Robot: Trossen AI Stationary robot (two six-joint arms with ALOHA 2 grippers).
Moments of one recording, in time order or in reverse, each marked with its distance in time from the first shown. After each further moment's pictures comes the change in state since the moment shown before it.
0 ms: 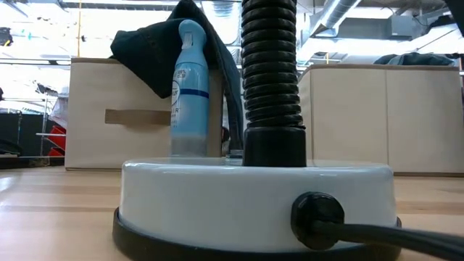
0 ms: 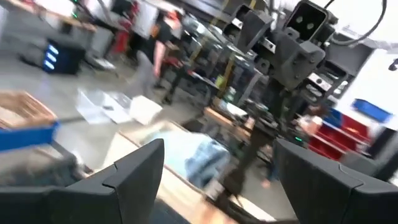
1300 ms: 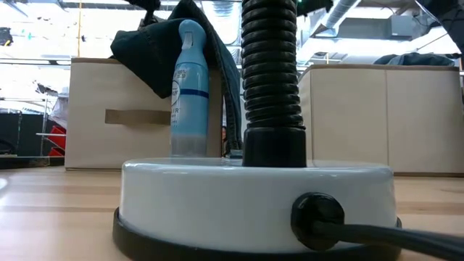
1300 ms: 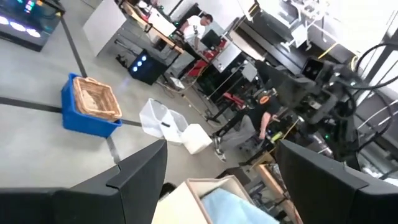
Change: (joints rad) left arm 0.577 0.390 -0.001 0.346 0.228 -0.325; right arm -0.770 0.034 -0.035 -0.091 -0.480 0.201
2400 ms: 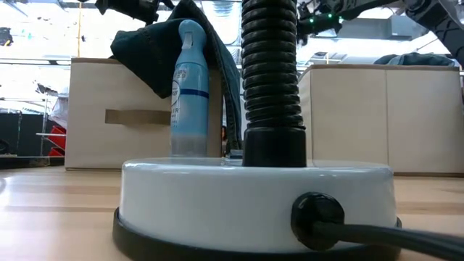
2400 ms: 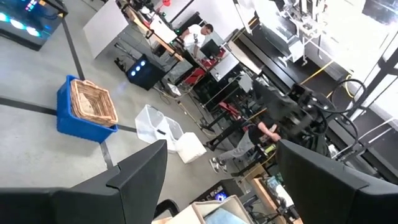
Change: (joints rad) left arm 0.211 0.057 0.001 0.083 0.193 -0.067; right arm -0.185 0.088 0.000 0.172 -0.225 0.031
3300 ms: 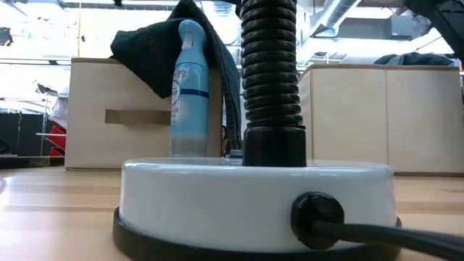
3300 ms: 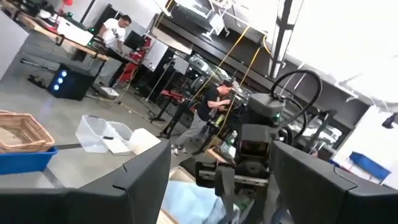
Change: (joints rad) left arm -0.005 -0.357 0.000 -0.204 0.286 0.172; right arm 0.717 -0.013 0.039 -0.556 -0.022 0.177
